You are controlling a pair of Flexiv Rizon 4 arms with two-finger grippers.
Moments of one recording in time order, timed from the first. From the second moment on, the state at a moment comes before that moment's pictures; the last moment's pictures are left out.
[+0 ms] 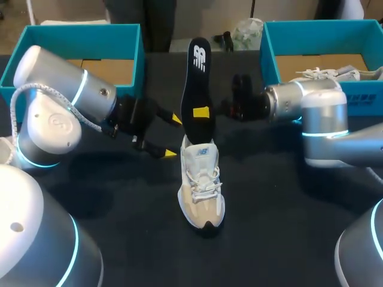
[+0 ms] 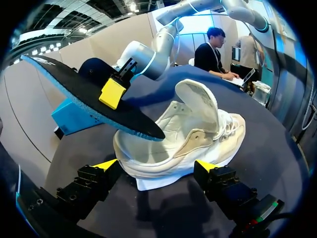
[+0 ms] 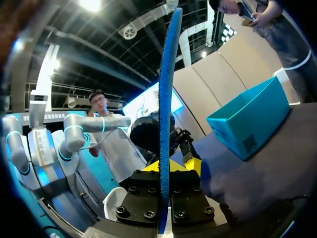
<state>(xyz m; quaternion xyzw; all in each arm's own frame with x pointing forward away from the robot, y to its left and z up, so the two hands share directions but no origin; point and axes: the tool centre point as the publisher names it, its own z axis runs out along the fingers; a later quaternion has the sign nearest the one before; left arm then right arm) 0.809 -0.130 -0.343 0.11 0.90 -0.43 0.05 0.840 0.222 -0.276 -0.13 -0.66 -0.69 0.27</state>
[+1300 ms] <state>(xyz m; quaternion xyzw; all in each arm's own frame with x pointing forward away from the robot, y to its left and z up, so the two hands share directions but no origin) 0.809 -0.135 -0.350 0.10 0.90 -0.42 0.05 0.833 0.230 -0.290 -0.13 -0.67 -0.68 0.28</state>
